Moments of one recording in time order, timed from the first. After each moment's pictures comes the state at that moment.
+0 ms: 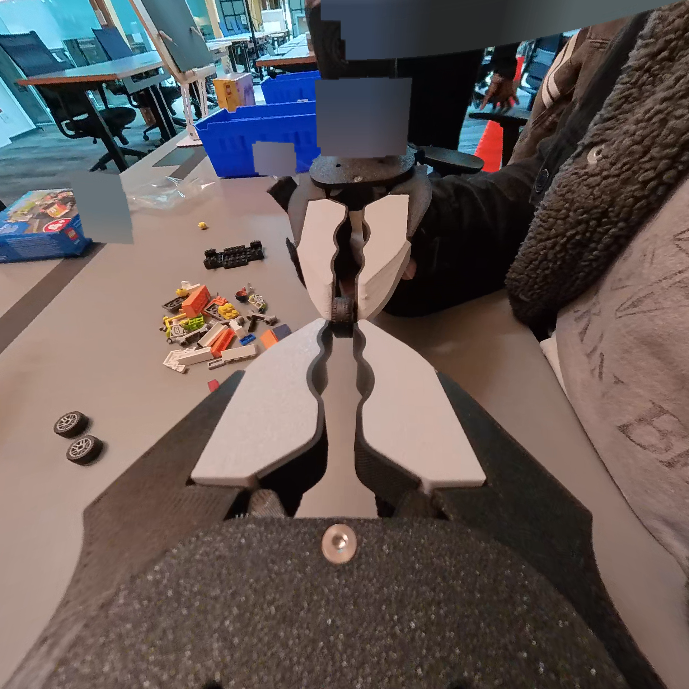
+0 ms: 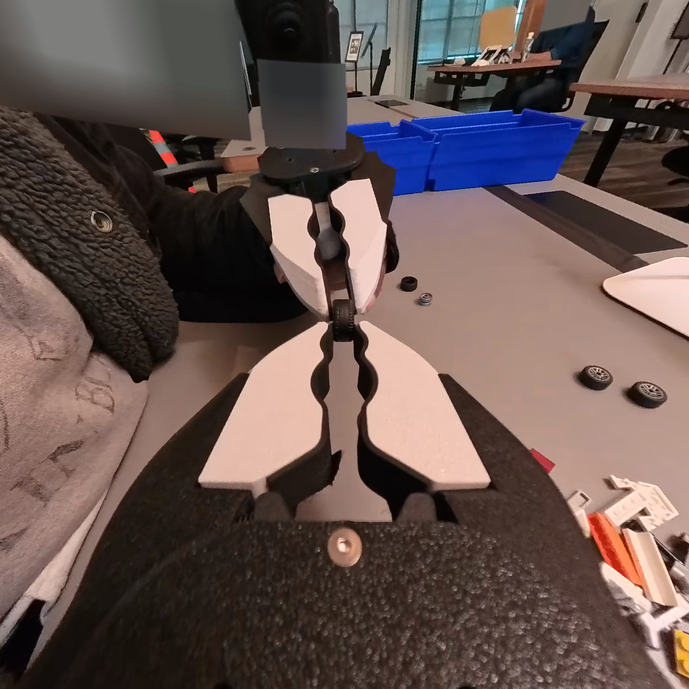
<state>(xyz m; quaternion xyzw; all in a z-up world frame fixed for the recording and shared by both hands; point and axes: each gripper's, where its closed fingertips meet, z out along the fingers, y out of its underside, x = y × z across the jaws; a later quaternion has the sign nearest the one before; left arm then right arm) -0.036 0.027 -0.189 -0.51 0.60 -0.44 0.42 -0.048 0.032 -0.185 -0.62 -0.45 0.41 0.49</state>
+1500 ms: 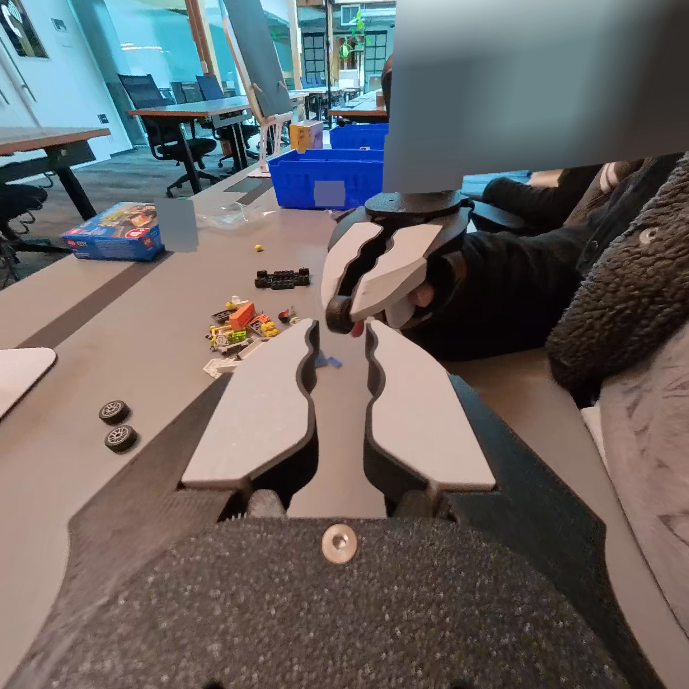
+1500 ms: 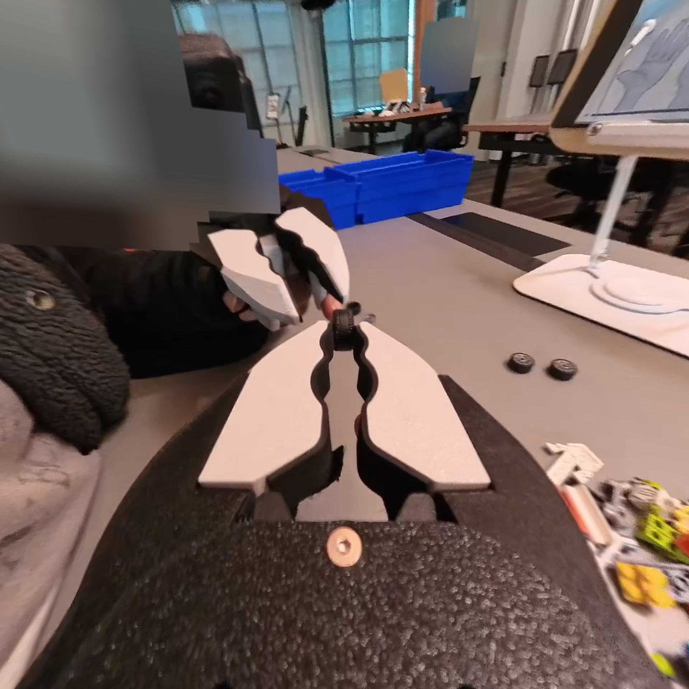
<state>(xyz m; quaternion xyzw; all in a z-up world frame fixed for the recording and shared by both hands) -0.029 0.048 -0.168 -0.55 0.53 -0.44 0.47 -0.028 0.063 -0.168 -0.64 -0.36 0.40 0.55</state>
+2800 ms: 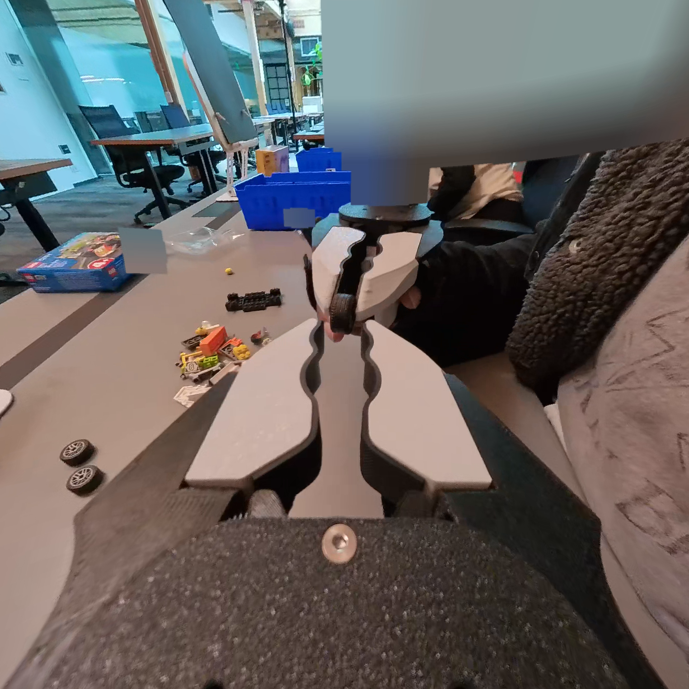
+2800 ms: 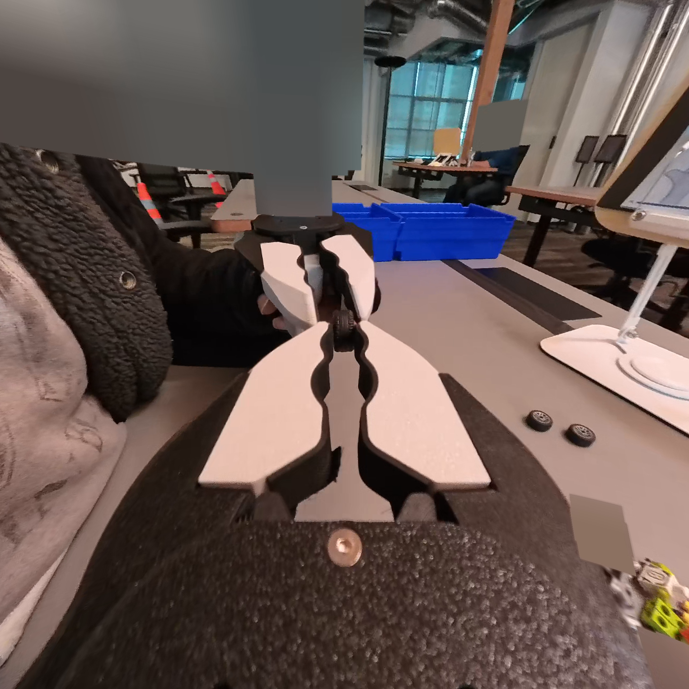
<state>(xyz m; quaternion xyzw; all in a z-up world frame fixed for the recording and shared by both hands) -0.027 0.027 -0.158 -0.51 0.54 -0.48 0.47 -0.034 0.038 -0.150 -0.57 -0.43 0.41 0.58</state>
